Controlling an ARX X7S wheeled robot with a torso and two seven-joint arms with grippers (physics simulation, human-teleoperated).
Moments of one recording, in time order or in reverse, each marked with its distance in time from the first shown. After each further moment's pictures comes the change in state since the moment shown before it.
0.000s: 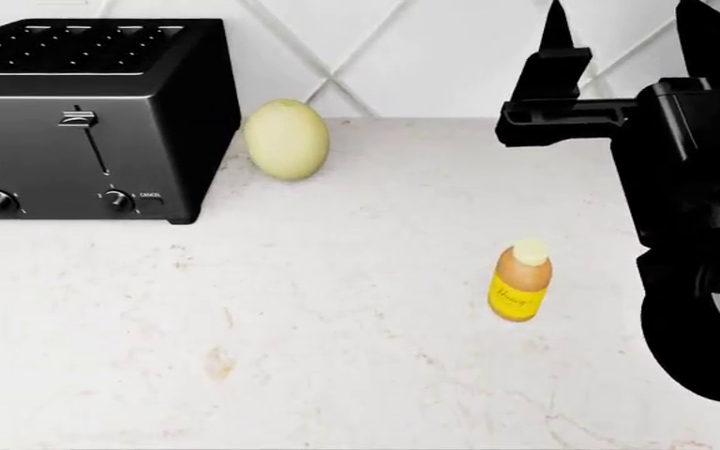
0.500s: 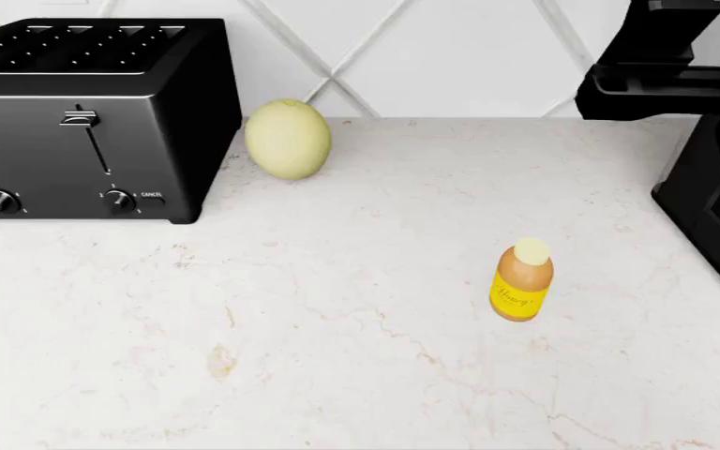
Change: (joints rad) left arm -0.038 0.130 0.120 -0.141 0.047 0.087 -0.013; right arm 0.026 0.131 0.096 -0.103 0.083 -0.027 0.058
